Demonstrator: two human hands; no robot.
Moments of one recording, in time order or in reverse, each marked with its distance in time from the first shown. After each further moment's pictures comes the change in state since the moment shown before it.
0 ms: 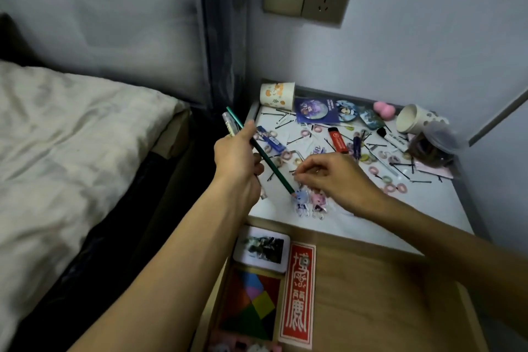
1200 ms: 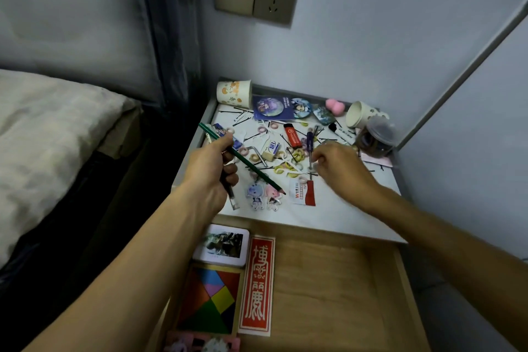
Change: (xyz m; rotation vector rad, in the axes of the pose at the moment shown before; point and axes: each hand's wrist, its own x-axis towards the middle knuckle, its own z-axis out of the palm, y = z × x) left_hand -0.013 -0.032 0.007 0.076 -0.159 -0.148; right_hand -0.023 0.072 -0.051 -0.515 0.237 0.066
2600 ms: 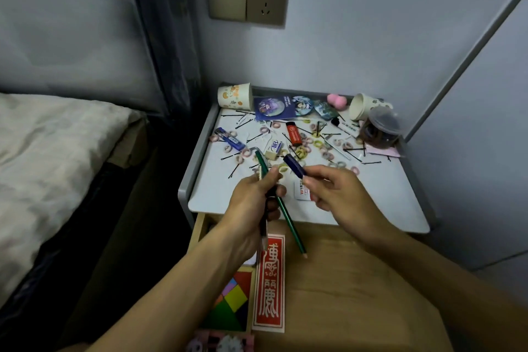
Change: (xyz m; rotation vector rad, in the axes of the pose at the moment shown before) left_hand -0.037 -0.051 0.010 0.212 -0.309 -0.003; right_hand -0.066 -0.045 -0.003 0.939 -0.051 0.168
